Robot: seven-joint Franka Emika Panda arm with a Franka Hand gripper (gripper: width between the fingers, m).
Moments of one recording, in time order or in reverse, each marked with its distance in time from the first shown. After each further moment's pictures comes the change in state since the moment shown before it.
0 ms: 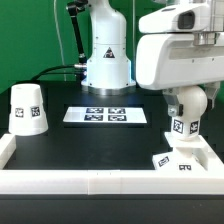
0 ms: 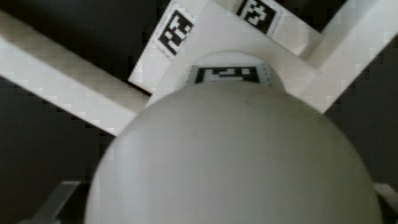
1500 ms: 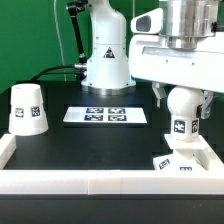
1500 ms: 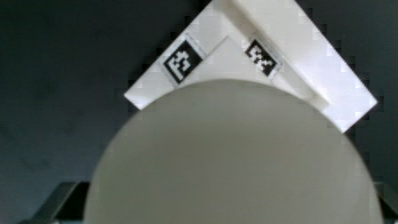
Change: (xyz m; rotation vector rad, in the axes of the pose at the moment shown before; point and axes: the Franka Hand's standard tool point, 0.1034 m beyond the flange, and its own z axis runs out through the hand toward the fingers) arm -0.014 0.003 0.002 -0.018 -0.121 1.434
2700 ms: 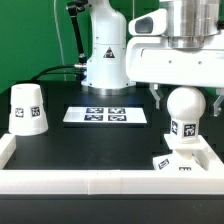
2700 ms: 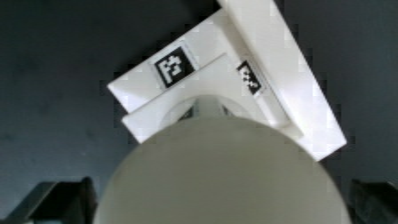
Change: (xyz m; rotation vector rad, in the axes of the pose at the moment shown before) arm -0.002 -0.005 -0.002 0.038 -0.003 -0.520
